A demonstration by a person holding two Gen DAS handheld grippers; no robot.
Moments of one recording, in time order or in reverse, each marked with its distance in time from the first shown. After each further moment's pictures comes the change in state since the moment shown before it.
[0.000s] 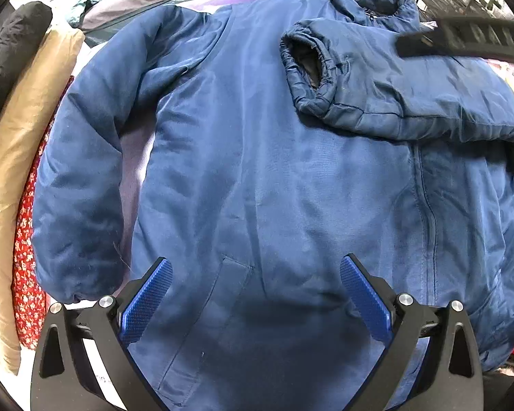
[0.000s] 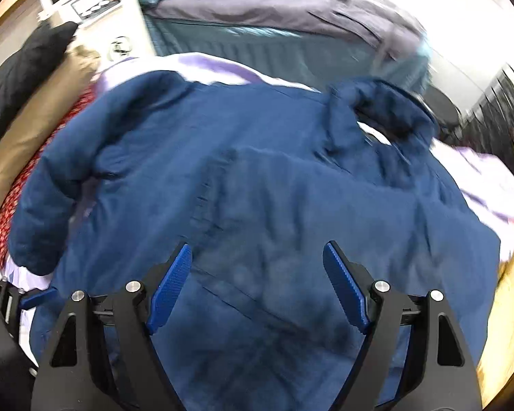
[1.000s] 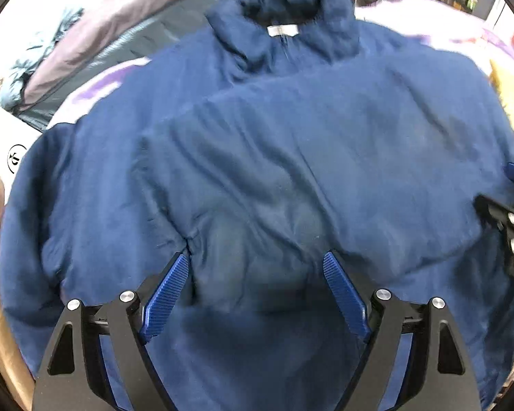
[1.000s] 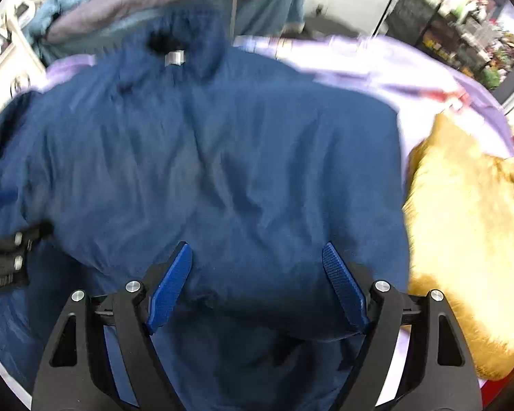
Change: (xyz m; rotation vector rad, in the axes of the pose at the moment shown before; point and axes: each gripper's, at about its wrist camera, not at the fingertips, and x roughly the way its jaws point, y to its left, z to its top) left arm 0.049 -0.122 0.141 0.249 -0.002 -0.020; right arm 0.018 -0.153 -0.088 0.233 0.141 -0.214
